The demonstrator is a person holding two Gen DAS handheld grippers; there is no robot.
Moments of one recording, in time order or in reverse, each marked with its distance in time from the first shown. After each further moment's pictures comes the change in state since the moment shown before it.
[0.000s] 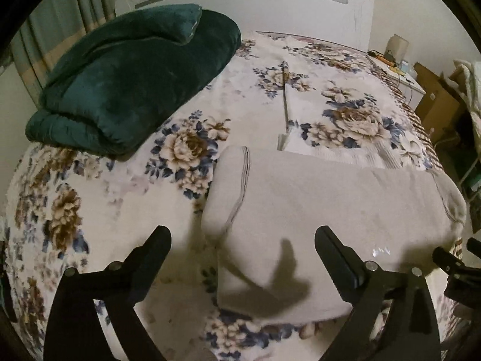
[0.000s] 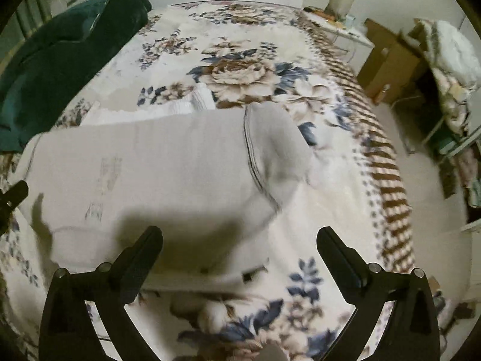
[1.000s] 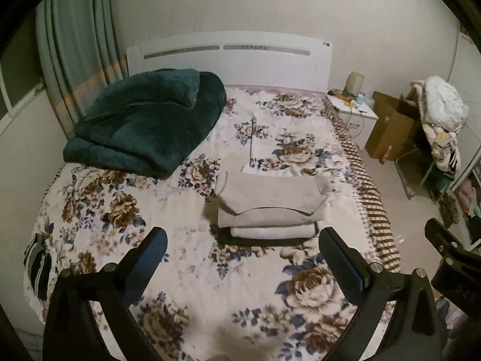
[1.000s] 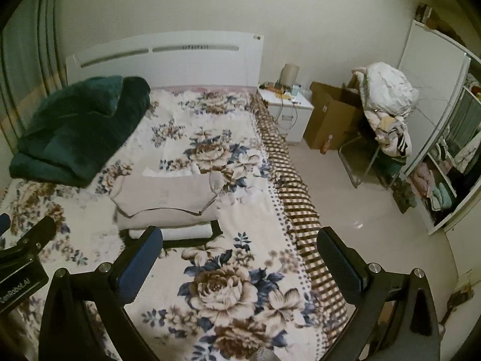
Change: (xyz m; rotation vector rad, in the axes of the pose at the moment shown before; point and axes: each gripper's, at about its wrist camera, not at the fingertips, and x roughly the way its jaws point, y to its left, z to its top) left arm -0.364 -0.024 -0.074 0.018 -0.169 -0.063; right arm -0.434 -0.040 -0.148 0.067 -0.338 -0.091
